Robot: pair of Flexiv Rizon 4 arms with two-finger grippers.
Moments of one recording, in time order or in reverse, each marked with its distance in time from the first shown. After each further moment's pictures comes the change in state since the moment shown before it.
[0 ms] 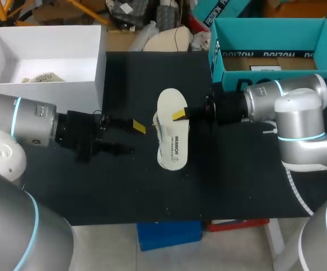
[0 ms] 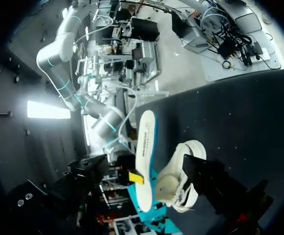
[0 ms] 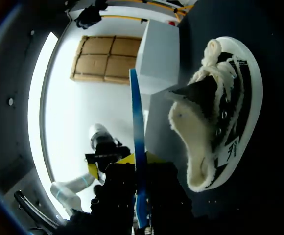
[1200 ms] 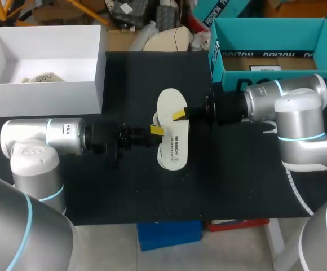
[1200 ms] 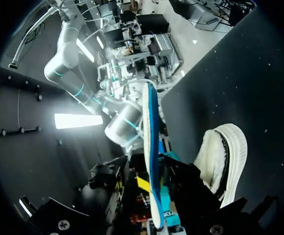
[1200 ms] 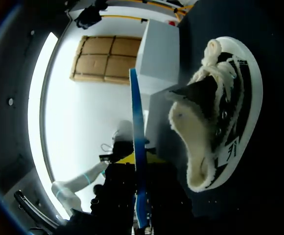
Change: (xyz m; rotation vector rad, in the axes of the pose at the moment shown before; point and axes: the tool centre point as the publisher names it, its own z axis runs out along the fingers) left arm 0.003 0.027 0.067 -0.018 -0.336 0.146; right arm 0.000 0.000 0.000 0.000 0.000 0.000
